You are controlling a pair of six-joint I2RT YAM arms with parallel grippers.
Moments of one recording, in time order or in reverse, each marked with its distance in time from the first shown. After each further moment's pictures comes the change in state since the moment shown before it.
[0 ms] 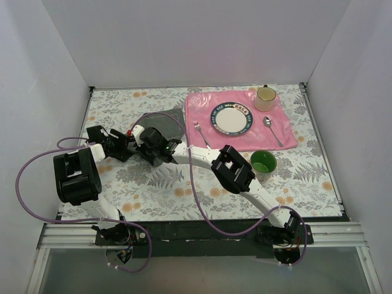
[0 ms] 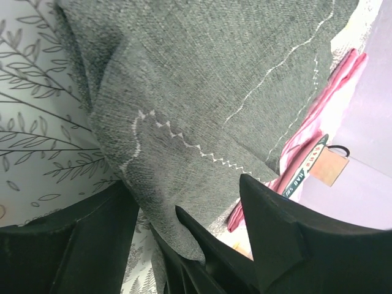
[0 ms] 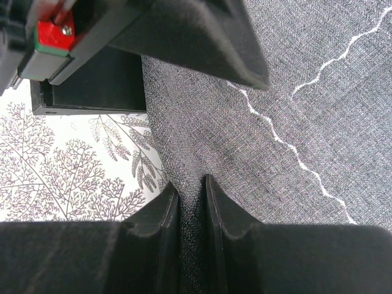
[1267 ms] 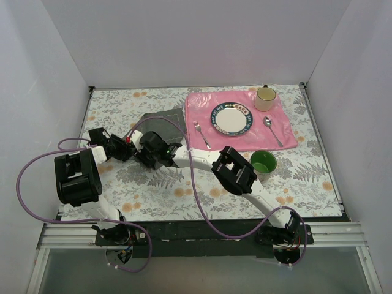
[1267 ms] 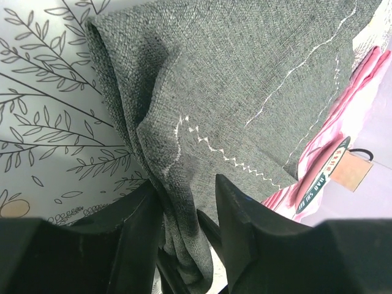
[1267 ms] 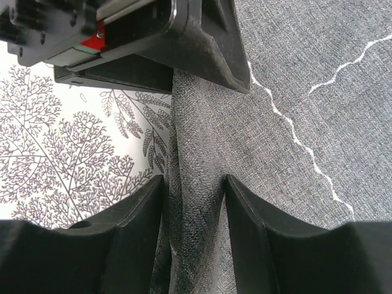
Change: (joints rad) left arm -0.020 -0.016 -0.042 0.019 -0.055 0.042; right arm 0.019 -0.043 -0.093 0.037 0.011 -0.106
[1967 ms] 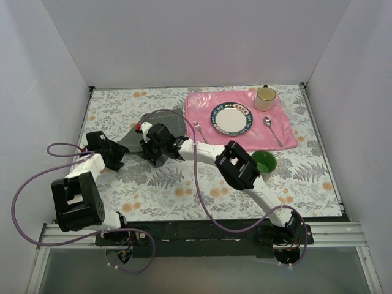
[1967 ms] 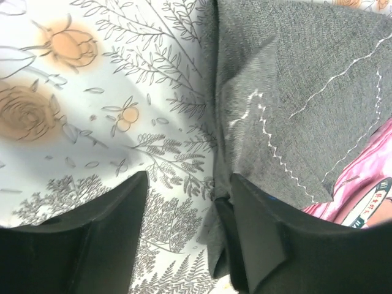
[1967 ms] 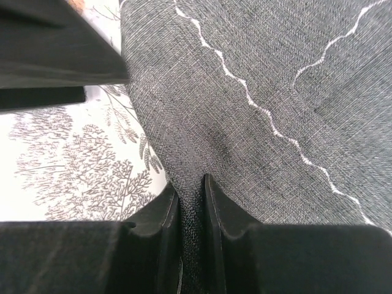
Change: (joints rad) left arm -0.004 -0.244 -0.052 -0.243 -0.240 -0.002; right arm -0.063 -0.005 -0.014 0.017 -0.128 0.208
